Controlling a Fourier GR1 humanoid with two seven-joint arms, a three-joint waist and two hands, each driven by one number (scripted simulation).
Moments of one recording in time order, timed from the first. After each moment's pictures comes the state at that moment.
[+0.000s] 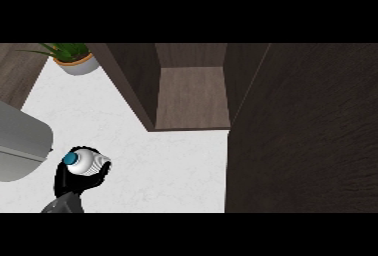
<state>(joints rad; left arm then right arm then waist) -0.37 0.20 0.48 -0.29 0.14 -0.31 -0.88 1.01 -0.16 0.31 -2.48 -0.04 0.22 -0.26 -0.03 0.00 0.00</state>
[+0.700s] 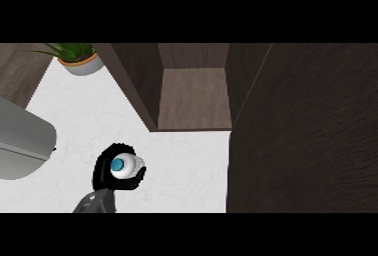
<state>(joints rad) -0.35 0.03 0.29 -0.41 0.13 -0.27 -0.92 1.05 -0.16 0.33 -2.49 -0.04 0.22 -0.29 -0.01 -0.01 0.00</state>
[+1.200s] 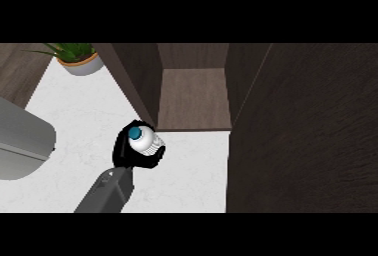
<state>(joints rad) -0.45 0.00 0.02 -0.53 0.36 -0.15 -0.76 1.03 -0.16 0.32 -2.48 -0.04 0.22 -0.29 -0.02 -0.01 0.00</state>
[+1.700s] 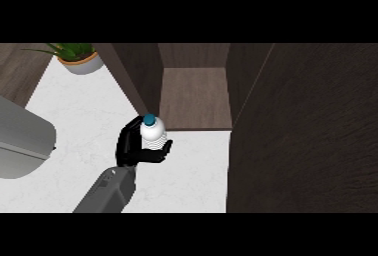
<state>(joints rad) -0.41 0.04 -0.20 -0.69 0.47 0.16 -0.65 1.02 -0.16 0.30 -2.47 -0.05 0.22 -0.29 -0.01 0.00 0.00</state>
